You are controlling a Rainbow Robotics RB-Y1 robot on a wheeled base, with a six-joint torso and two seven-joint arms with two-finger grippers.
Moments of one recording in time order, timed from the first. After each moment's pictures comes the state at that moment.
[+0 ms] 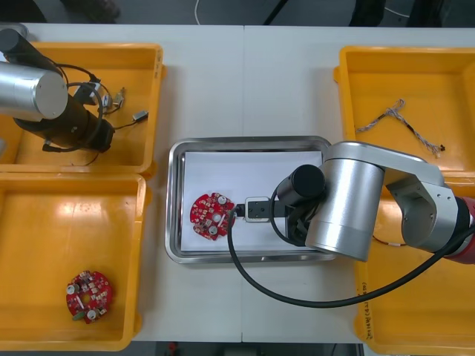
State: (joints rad) right arm -0.78 -0.73 1.00 -2.03 -0.52 1.51 1.84; left arm -0.71 0.68 -0.21 -1.26 0.67 1.34 -1.50
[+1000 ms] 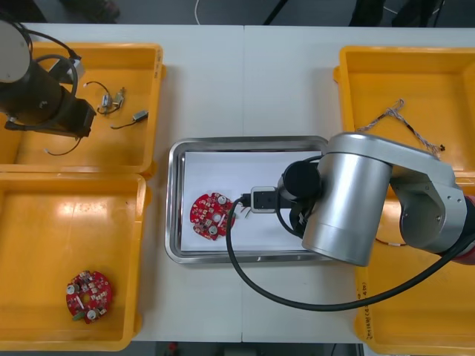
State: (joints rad) right arm -0.78 -0.69 0.94 -2.13 -0.43 1.74 1.84; left arm -0.71 0.69 -0.03 -1.48 0.68 1.65 -1.50
